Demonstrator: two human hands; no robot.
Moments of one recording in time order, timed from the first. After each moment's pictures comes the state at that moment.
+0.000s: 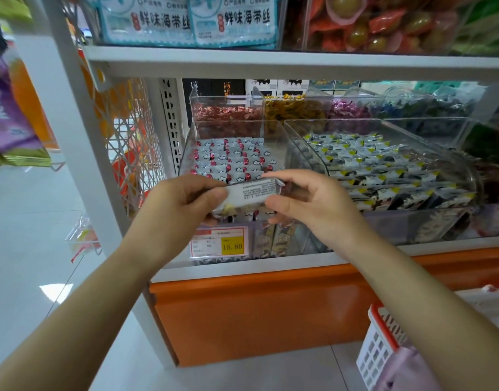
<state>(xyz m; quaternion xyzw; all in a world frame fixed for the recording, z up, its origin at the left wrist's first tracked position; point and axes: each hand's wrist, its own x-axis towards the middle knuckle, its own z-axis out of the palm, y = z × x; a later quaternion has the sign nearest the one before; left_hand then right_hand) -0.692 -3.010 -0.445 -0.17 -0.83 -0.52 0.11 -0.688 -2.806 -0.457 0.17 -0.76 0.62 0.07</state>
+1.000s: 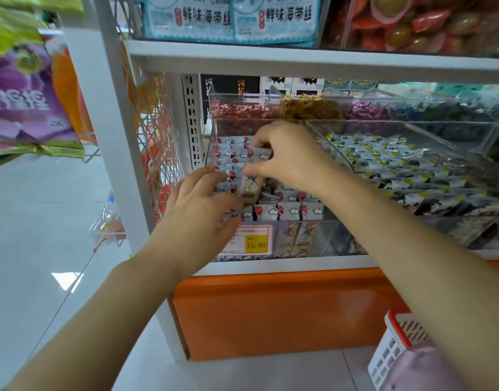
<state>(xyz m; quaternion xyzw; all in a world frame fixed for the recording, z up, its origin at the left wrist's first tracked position) -0.696 -3.028 -0.465 -0.22 -0.94 -0.17 0.18 -0.748 -2.863 -0.405 0.18 -0.95 0.19 0.19</state>
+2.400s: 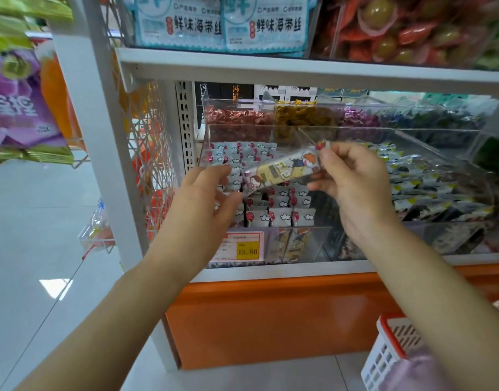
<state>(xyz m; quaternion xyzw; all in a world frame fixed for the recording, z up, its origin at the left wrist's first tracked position) -0.694 -3.008 -0.454 -0.17 -0.89 -0.37 0.23 -0.702 -2.814 -0.433 0.03 -0.69 0.68 0.26</state>
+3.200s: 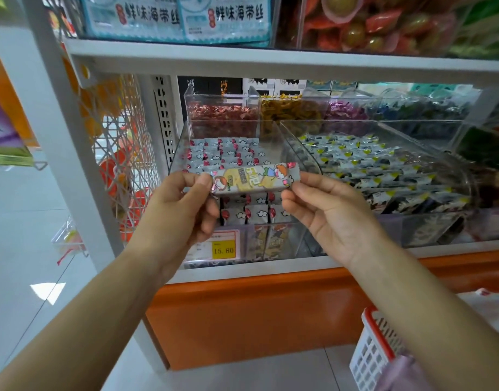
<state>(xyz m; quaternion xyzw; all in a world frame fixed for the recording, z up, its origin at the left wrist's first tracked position) -0.698 -2.994 -0.456 -0.07 -0.66 -0.74 0.01 -0.681 -2.801 -0.449 -0.03 -0.50 0.86 0.06</state>
